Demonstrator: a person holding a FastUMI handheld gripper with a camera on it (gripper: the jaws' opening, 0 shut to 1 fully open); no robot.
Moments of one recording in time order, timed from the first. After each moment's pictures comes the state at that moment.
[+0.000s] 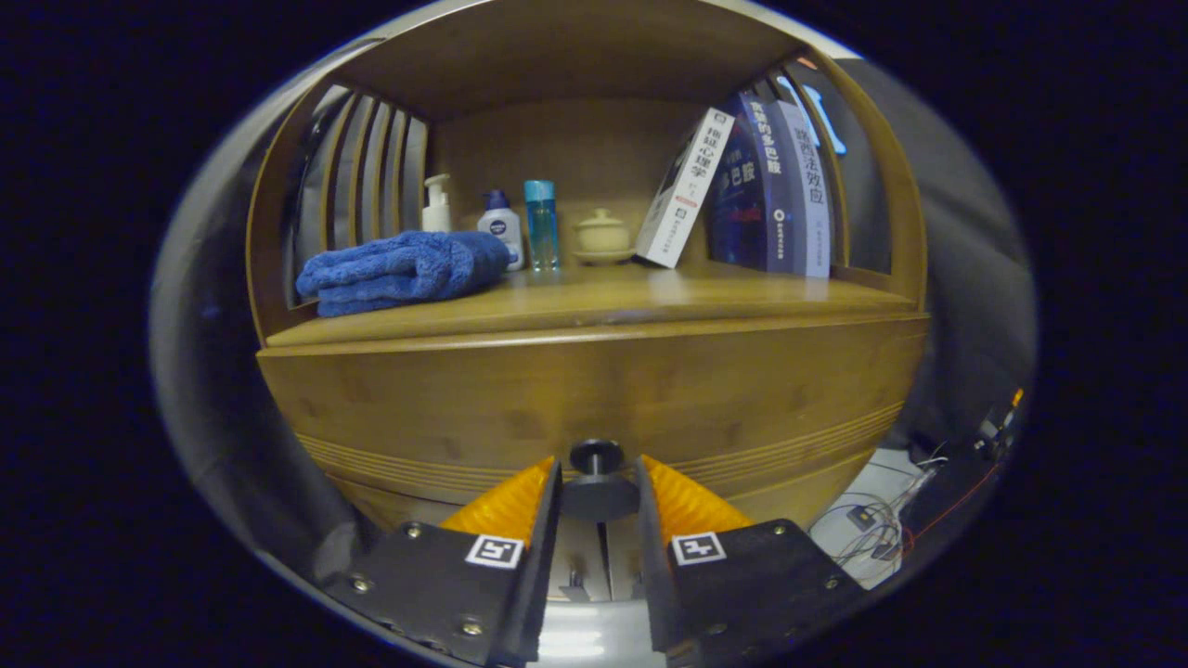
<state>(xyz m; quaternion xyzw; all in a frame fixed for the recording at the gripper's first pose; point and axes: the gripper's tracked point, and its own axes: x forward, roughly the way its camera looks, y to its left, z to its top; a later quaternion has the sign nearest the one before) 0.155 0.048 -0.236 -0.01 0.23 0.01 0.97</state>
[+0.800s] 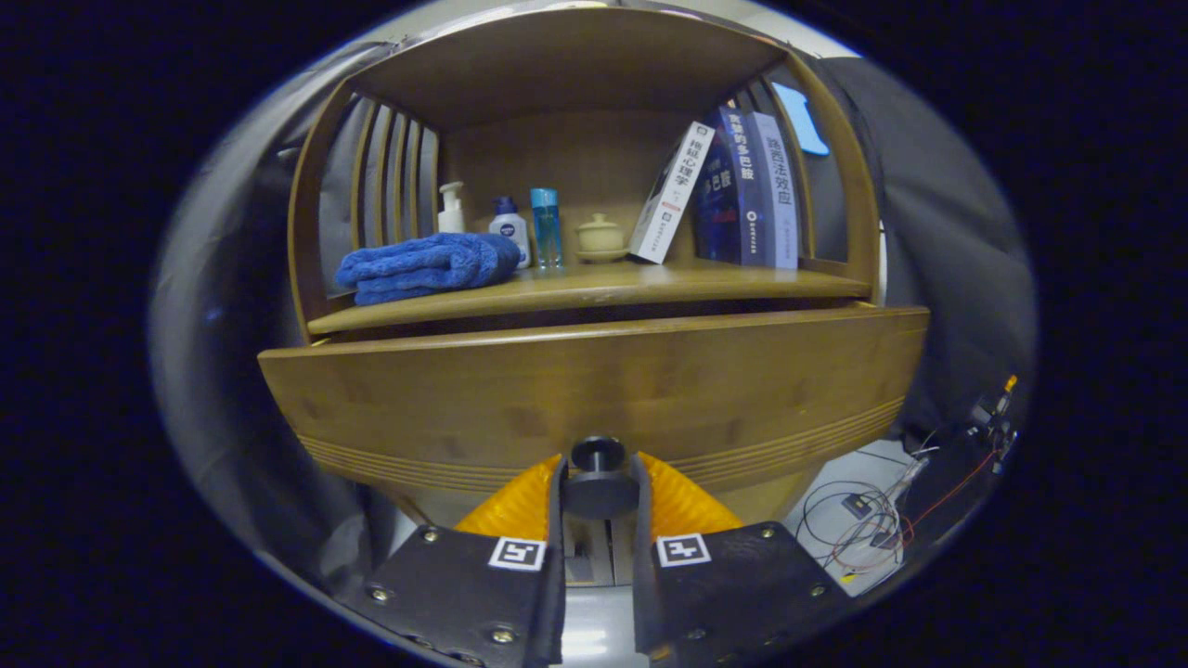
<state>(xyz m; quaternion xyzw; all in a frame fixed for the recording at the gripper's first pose) 0.075 0.043 -0.223 0.01 0.22 0.01 0.97</state>
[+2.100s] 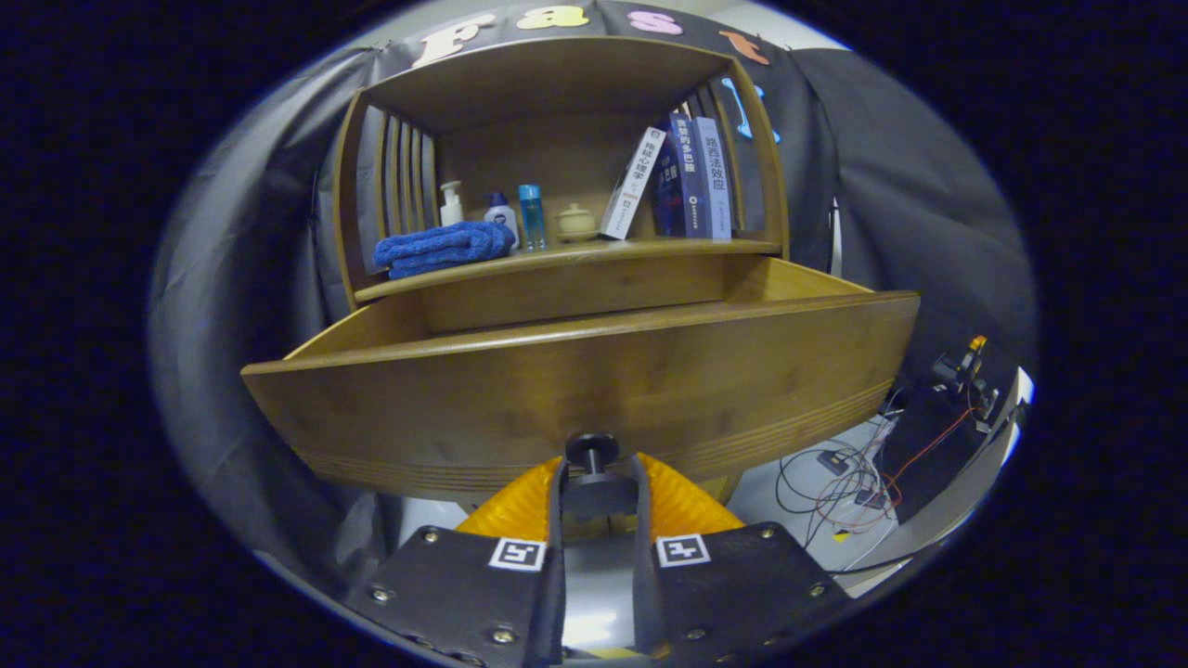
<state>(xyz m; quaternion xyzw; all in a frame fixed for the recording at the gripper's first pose) -0.032 0.034 -0.219 0.02 0.25 -0.03 0.97</state>
